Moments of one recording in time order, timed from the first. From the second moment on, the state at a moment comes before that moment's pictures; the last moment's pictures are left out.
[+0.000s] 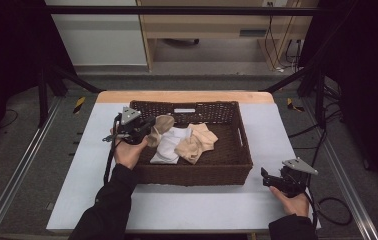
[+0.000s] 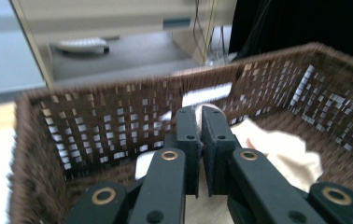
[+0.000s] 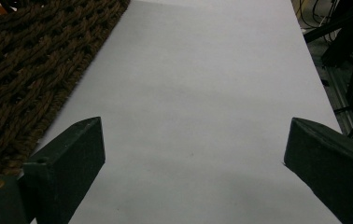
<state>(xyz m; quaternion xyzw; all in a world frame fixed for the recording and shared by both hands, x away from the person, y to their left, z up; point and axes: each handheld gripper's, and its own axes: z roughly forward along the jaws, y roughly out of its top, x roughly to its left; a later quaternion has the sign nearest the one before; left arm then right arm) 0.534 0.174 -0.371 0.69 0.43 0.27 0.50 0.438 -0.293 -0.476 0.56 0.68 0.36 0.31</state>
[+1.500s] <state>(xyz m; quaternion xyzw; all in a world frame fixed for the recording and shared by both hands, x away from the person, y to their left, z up) 0.452 0.303 -0.309 0.60 0.44 0.33 0.58 0.438 -0.292 -0.476 0.56 0.68 0.35 0.31</state>
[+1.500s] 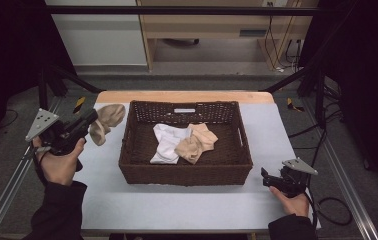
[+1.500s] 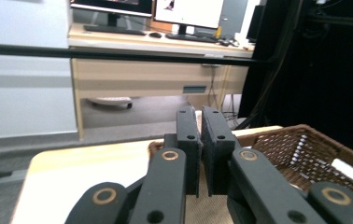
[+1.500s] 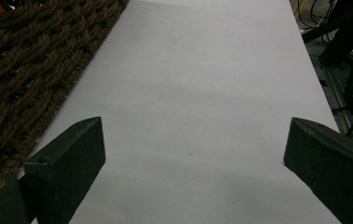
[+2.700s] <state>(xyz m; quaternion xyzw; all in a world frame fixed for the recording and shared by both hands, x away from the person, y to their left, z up) 0.466 0.335 -0.433 0.69 0.54 0.28 0.39 0.435 -0.293 -0.475 0.56 0.68 0.35 0.32</state>
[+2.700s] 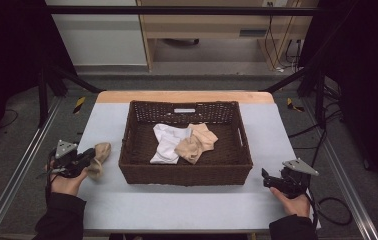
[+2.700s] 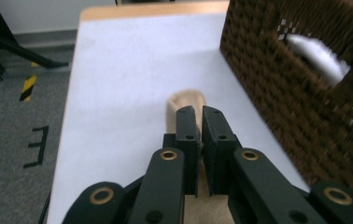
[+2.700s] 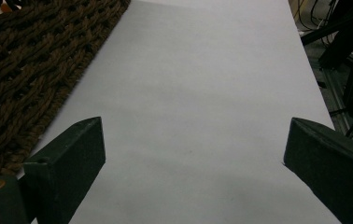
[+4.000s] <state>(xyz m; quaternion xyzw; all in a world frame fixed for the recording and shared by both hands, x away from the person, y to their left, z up) 0.451 0.298 -0.378 0.67 0.48 0.30 0.48 0.435 -0.294 -0.474 0.56 0.68 0.36 0.32</state>
